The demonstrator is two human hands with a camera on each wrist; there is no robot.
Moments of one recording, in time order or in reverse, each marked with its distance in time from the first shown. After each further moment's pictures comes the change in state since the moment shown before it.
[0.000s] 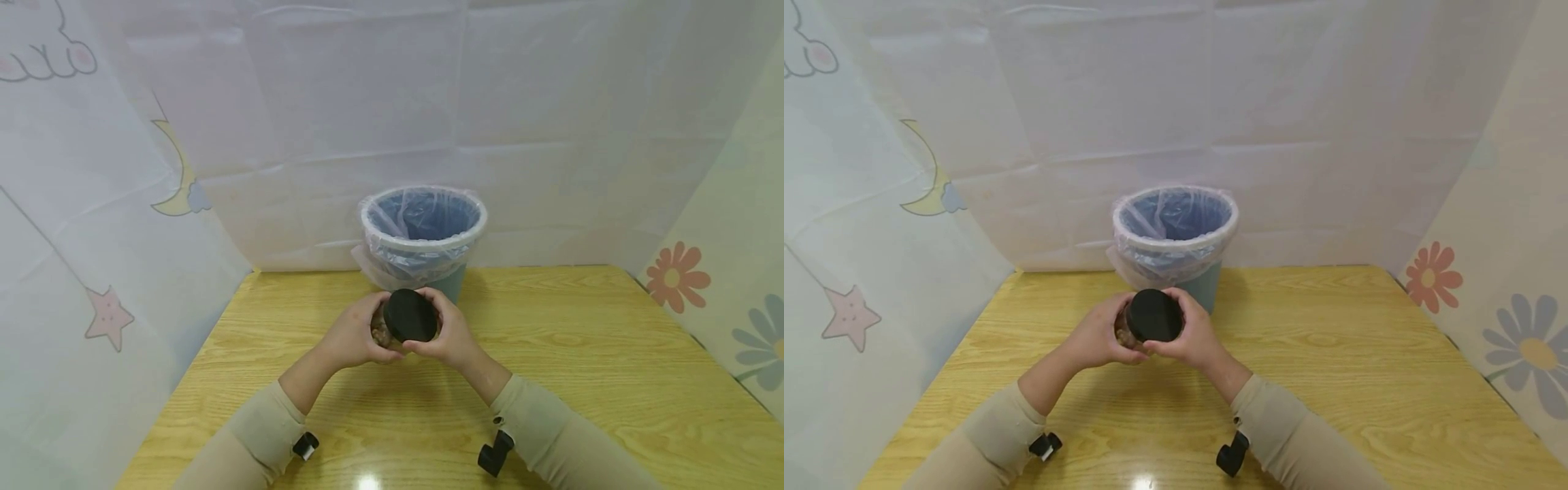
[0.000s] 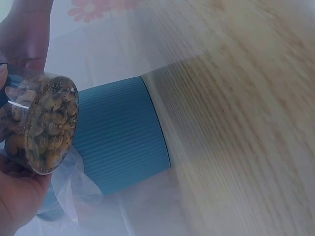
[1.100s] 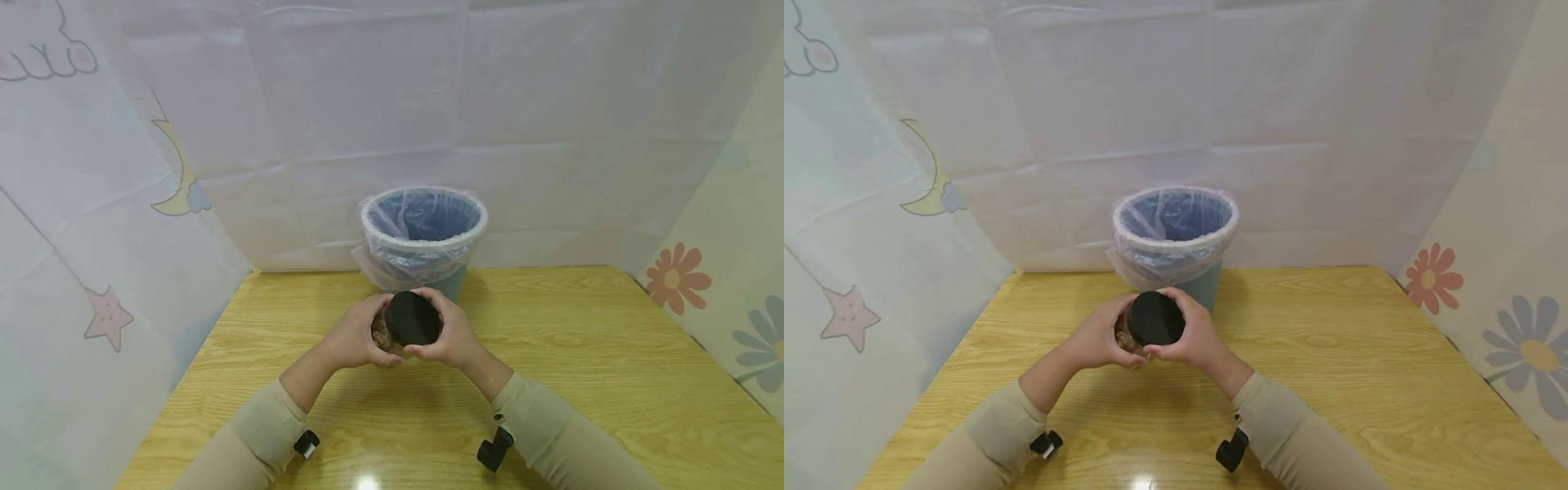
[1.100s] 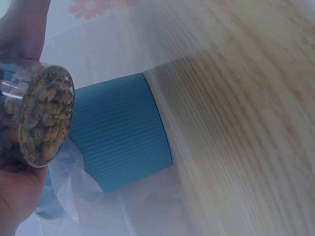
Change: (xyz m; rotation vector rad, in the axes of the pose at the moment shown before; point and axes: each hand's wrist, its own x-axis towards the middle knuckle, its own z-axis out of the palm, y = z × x) left_hand 0.001 -0.002 -0.001 -0.120 -0.037 0.067; right_hand 0.003 -0.004 -0.005 -0.099 -0.038 -0.075
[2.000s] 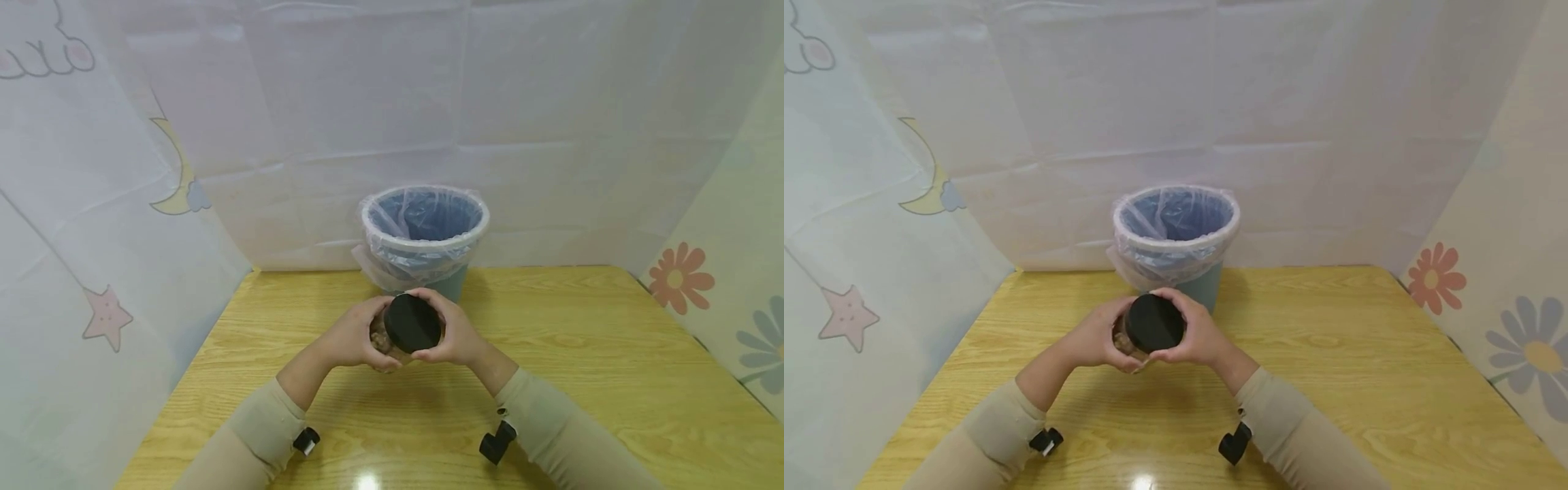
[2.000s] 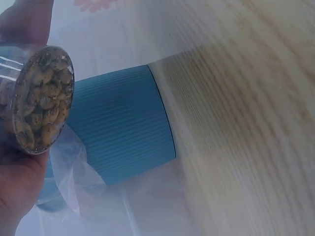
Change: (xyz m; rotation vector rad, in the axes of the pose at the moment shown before) left_hand 0.002 -0.005 -0.005 -0.112 -0.087 0.040; right_hand 0.006 0.011 -0.008 0.176 -0.137 -0.130
